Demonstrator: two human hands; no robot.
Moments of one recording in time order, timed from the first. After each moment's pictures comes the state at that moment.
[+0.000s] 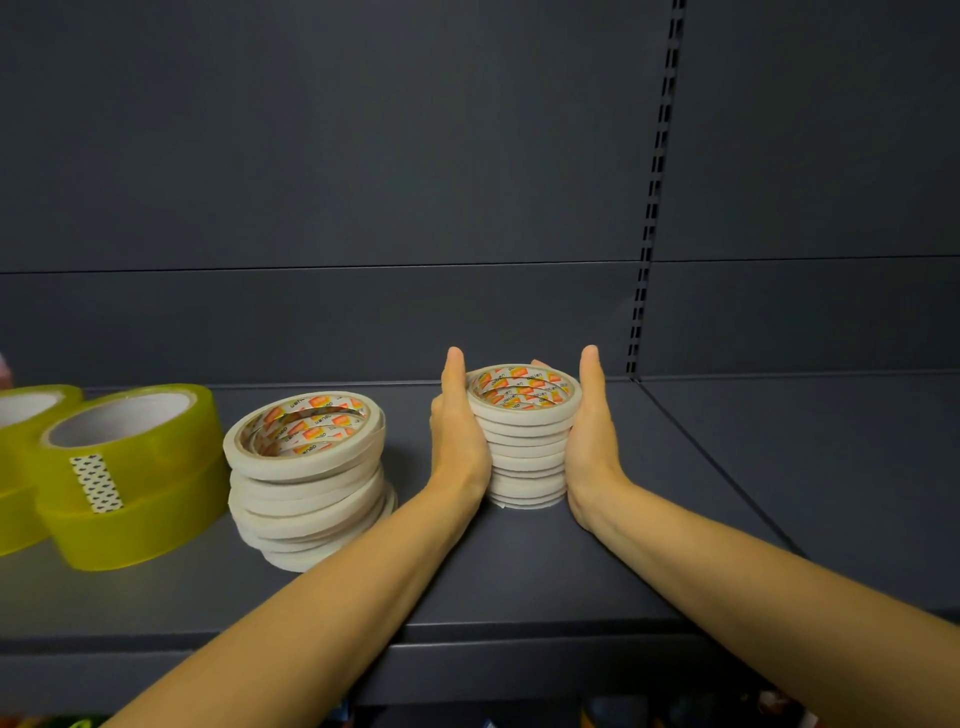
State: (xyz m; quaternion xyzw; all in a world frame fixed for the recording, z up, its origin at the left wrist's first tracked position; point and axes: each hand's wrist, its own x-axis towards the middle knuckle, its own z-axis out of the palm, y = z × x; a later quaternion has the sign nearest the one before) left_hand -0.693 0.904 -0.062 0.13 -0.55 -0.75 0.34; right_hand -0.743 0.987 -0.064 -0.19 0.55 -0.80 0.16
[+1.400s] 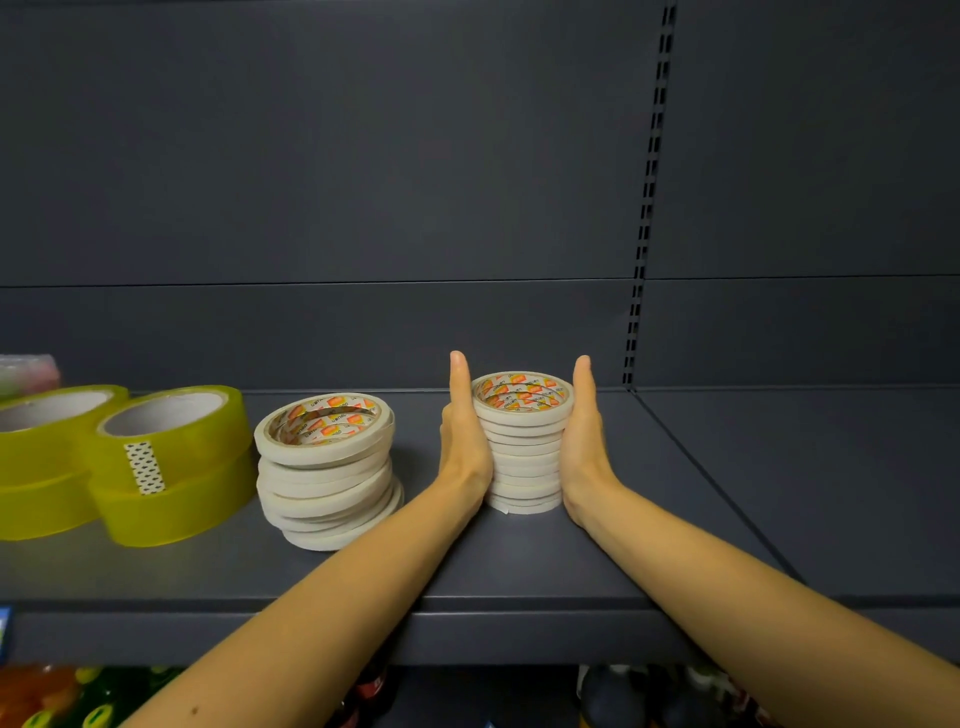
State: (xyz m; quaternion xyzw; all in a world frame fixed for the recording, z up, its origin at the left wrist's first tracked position) left_hand -0.686 0.915 -0.059 0.14 -0.58 -0.74 0.31; right_hand -0.734 0.994 -0.059 -0.16 0.58 -0.78 0.17
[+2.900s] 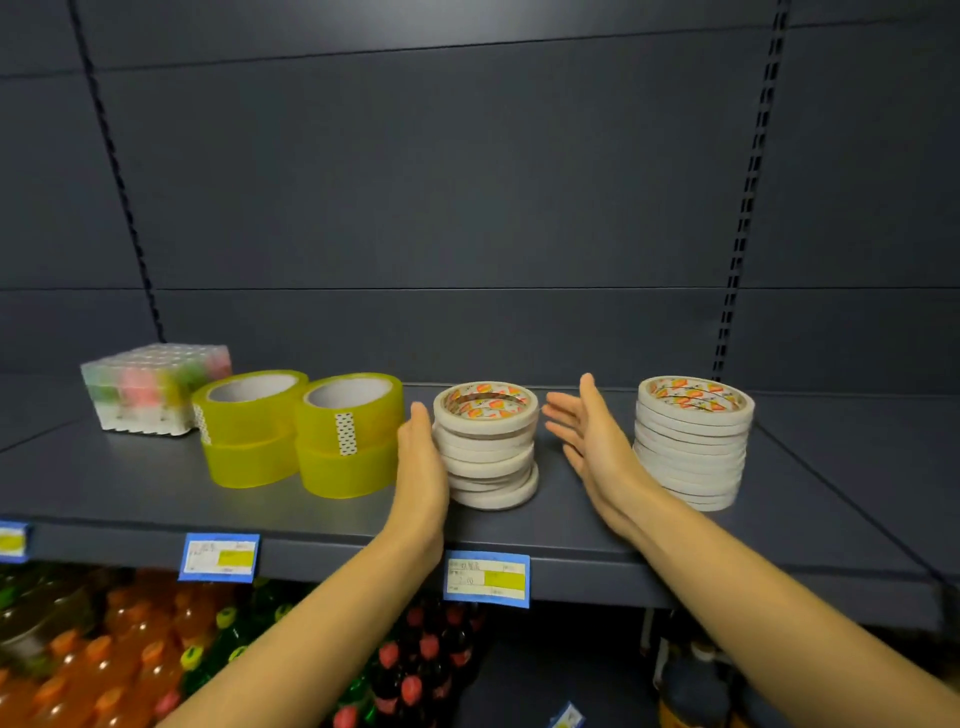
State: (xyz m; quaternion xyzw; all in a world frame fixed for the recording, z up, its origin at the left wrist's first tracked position) left_hand -0.532 0.853 -0.063 0.26 -0.56 -0.68 0.39; right_hand -0.633 0.957 -0.039 -0.27 0.64 -0.68 0.22
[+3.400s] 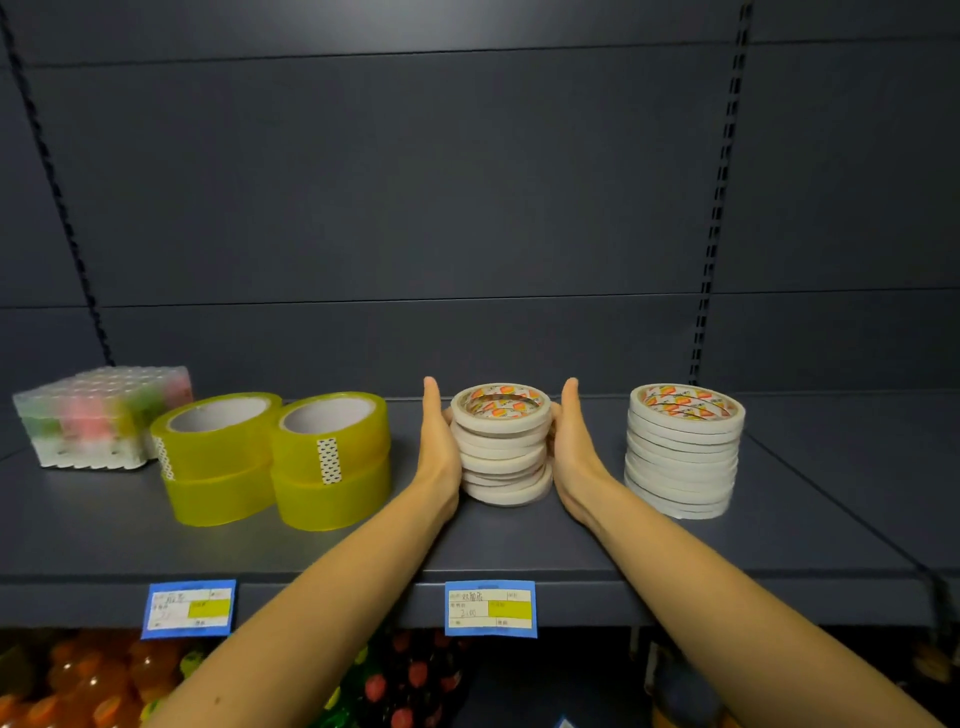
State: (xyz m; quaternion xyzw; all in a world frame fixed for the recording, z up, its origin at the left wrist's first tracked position) left_hand -0.586 0.825 -0.046 0.22 -0.52 -0.77 0.29; right_hand -0.659 0.915 -0.053 -0.19 0.60 -0.74 0.22
